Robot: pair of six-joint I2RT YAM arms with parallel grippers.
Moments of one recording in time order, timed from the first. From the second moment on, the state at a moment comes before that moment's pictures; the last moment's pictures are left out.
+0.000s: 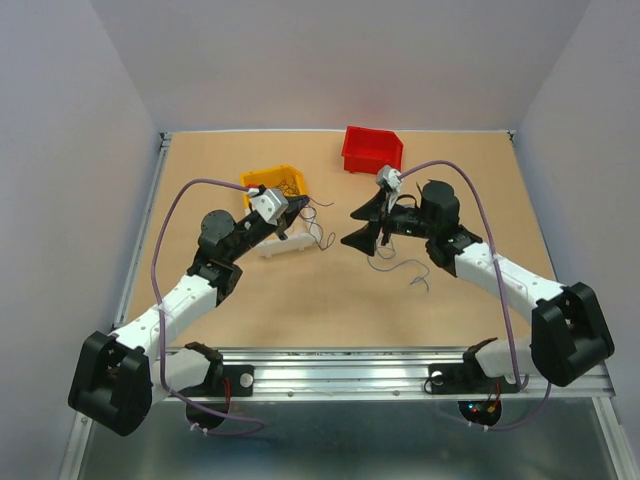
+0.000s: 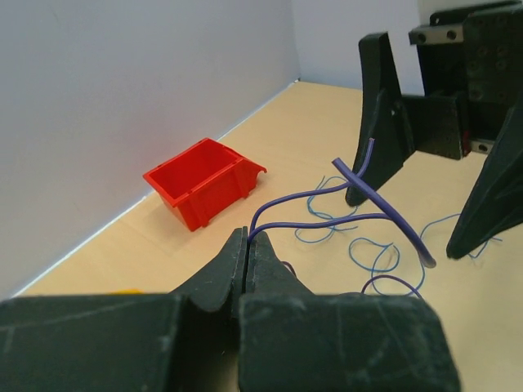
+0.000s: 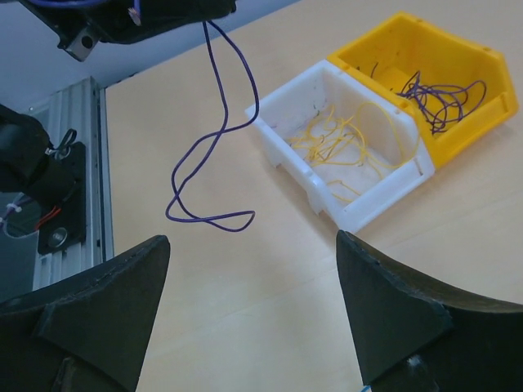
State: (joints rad) left arm -0.45 1.08 0.59 0.67 0.47 0.11; right arm 0.46 1.30 0.81 0.36 -0.81 0.10
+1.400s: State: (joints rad) left arm -0.25 1.90 1.30 0.12 0.09 0.56; right arm 0.48 1.24 0.80 0.43 -0.53 0.14
